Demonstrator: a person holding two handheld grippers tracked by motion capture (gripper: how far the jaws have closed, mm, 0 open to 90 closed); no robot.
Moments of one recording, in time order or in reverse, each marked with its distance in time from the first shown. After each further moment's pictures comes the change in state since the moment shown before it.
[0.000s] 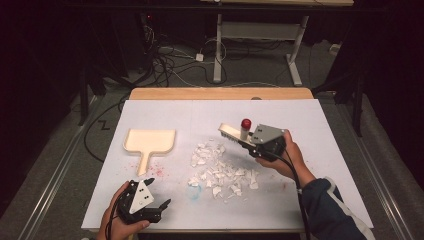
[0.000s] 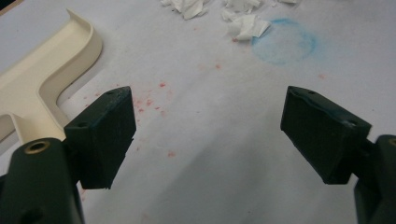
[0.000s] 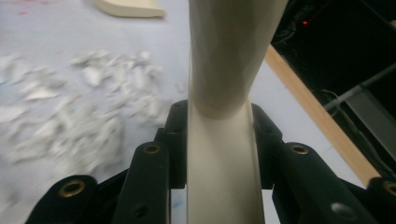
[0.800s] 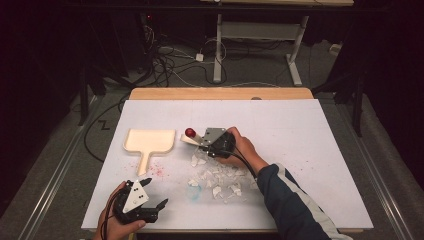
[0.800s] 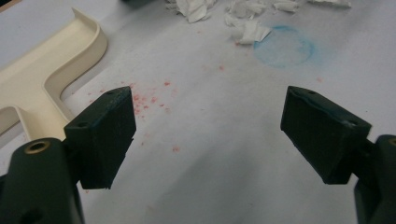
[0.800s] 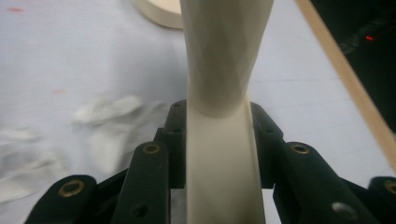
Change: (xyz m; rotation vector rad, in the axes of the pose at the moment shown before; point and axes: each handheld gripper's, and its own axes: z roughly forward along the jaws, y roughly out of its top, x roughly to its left) left arm 0.006 -0.005 -0.005 -0.025 -0.018 -0.034; right arm 0.044 0.041 0.114 0.044 0.195 -0.167
